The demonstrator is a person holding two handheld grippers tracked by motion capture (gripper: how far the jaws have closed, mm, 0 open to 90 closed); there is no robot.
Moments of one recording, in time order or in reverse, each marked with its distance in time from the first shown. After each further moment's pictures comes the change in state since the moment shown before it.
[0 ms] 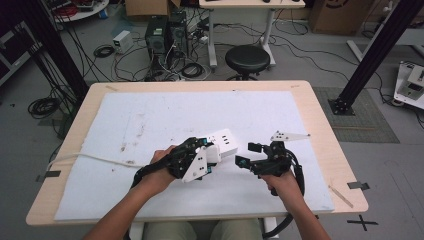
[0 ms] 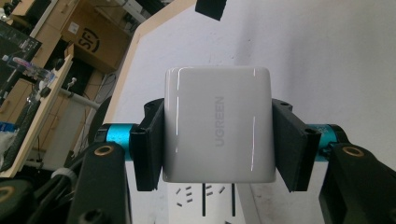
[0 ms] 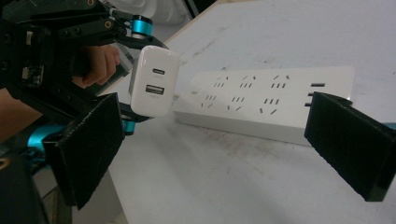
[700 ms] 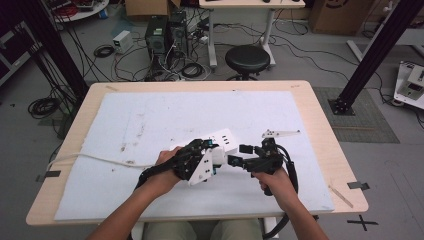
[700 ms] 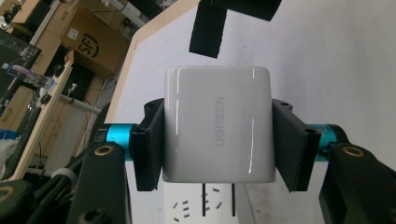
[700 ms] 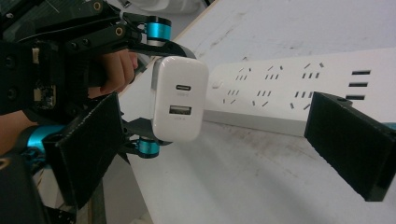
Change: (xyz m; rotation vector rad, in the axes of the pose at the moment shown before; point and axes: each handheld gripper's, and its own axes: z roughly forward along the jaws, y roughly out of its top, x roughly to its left) left arm -0.007 0.009 0.010 -0.007 -0.002 0.028; right arm 0.003 0.006 0.017 0.053 0.064 0.078
